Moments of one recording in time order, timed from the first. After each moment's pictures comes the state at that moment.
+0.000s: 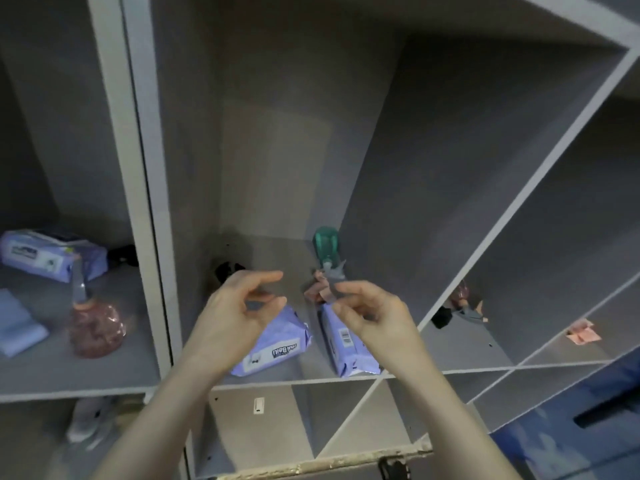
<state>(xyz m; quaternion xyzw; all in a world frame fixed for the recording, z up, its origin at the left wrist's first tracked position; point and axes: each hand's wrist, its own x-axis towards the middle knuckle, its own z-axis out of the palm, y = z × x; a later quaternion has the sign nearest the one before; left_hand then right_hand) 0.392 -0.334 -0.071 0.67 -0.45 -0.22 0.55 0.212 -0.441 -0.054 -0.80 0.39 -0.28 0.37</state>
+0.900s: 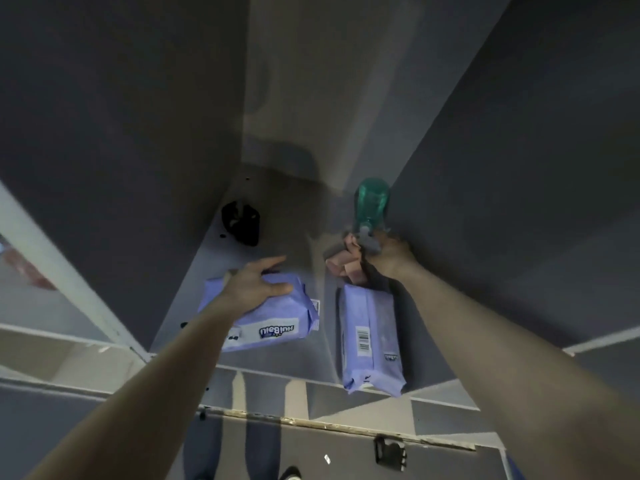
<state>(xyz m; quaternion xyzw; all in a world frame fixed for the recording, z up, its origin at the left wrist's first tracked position) 0.451 -0.504 -0.275 0.78 -0.34 -0.34 0.41 0.306 -0.721 -0.214 -0.86 0.47 0.04 0.18</state>
